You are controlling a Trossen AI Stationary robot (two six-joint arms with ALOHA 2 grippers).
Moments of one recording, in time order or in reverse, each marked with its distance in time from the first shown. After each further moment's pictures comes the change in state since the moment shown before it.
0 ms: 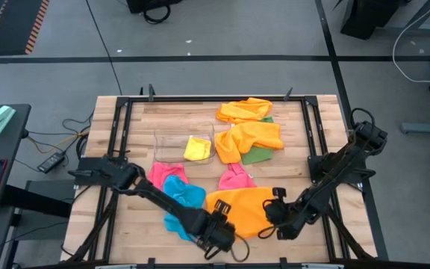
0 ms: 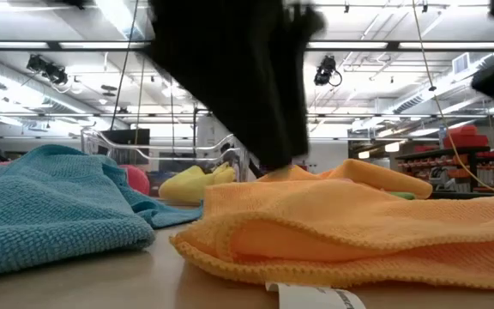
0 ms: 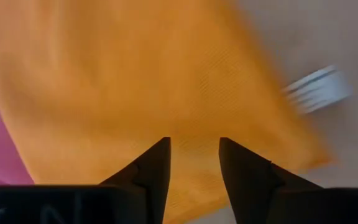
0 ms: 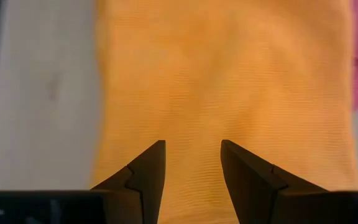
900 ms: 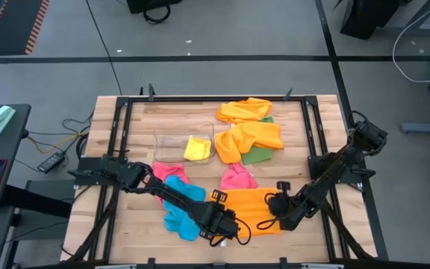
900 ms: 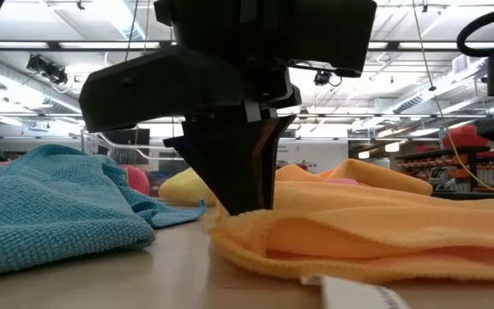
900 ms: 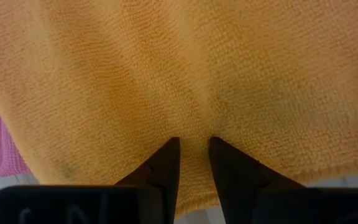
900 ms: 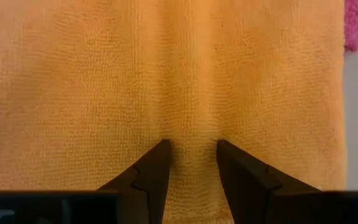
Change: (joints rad) left arm 0.068 0.068 0.002 -0.097 0.009 -0.110; right arm -0.024 -0.001 -0.155 0.015 -0.070 0.031
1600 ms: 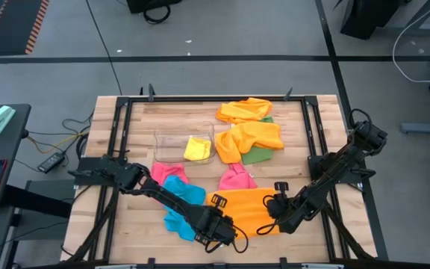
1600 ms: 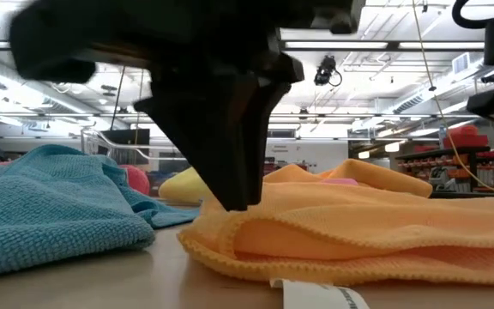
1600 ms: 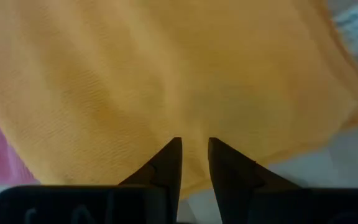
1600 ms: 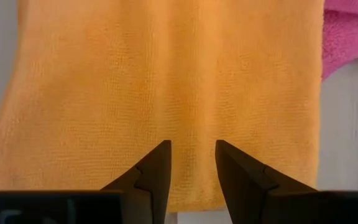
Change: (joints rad) left arm -0.043 -0.029 0.025 -0.042 0.013 0.090; right arm 0.000 0.002 0.096 -0.082 0.049 -0.068
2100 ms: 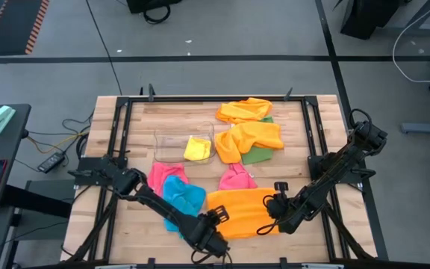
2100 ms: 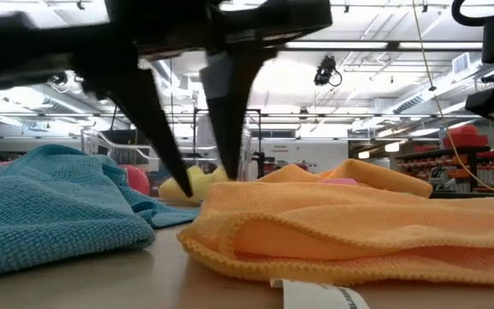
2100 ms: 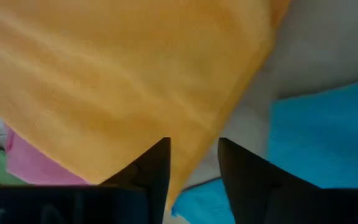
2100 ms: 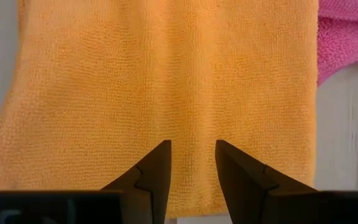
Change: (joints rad) left arm -0.075 0.004 0.021 -0.116 -0.161 0.542; right arm 0.000 0.000 0.000 0.007 0.013 0.004
